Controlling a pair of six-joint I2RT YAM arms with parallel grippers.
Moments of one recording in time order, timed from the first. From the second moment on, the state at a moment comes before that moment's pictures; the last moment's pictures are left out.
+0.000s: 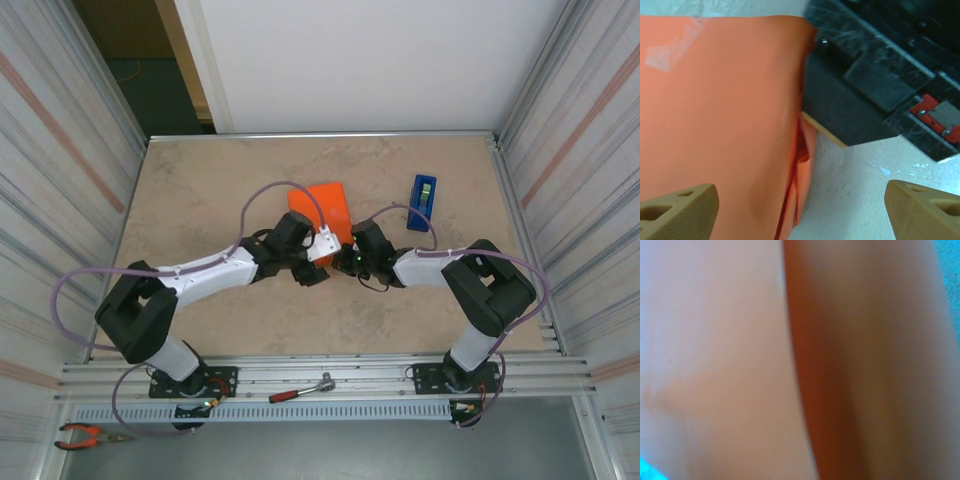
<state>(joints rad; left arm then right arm) -0.79 1.56 0.94 -0.23 0.02 0.49 0.67 1.69 0.73 0.17 -0.18 0.96</state>
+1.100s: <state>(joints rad) -0.79 1.68 0.87 0.06 -0.20 0.58 0.64 1.65 0.73 0.15 -0.19 0.95</state>
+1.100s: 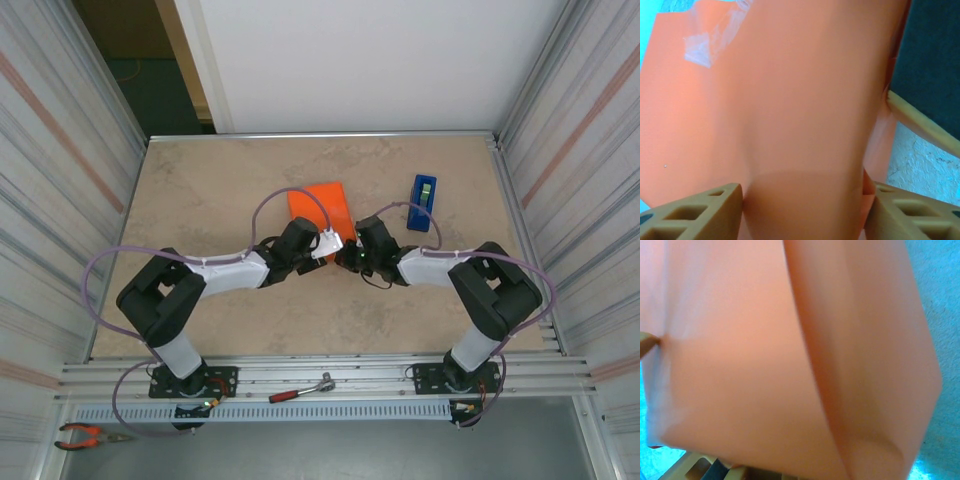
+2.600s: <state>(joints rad) -0.79 1.68 0.88 0.05 -0.20 0.58 -0.21 1.74 0.98 -0.04 -0.64 0.78</state>
